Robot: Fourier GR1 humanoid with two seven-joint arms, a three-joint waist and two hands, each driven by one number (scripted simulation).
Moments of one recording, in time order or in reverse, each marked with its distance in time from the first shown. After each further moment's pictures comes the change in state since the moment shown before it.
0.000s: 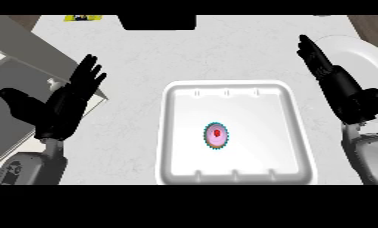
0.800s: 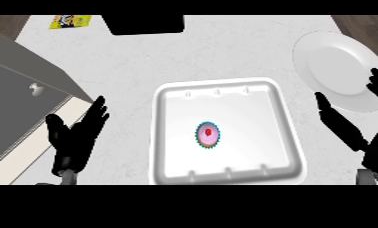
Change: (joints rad) left arm 0.189 -0.057 -0.073 0.095 -0.085 0.085 0.027; right arm 0.314 0.177 -0.113 -0.334 0.469 -0.738 0.172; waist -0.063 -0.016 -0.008
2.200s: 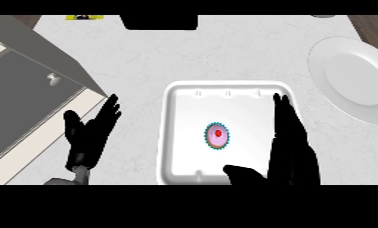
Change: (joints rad) left arm -0.032 -0.056 -0.024 0.015 -0.051 -0.028 0.018; right arm -0.043 0.256 0.553 -0.194 0.815 0.678 0.906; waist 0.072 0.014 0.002
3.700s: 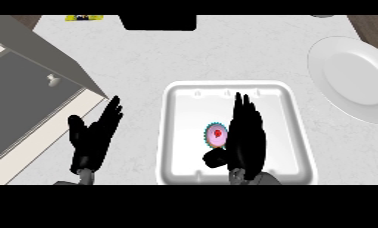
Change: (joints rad) left arm 0.021 -0.053 0.020 0.001 -0.056 -0.009 -0.024; right arm -0.187 0.014 0.044 0.462 -0.138 -0.121 0.056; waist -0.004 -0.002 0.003
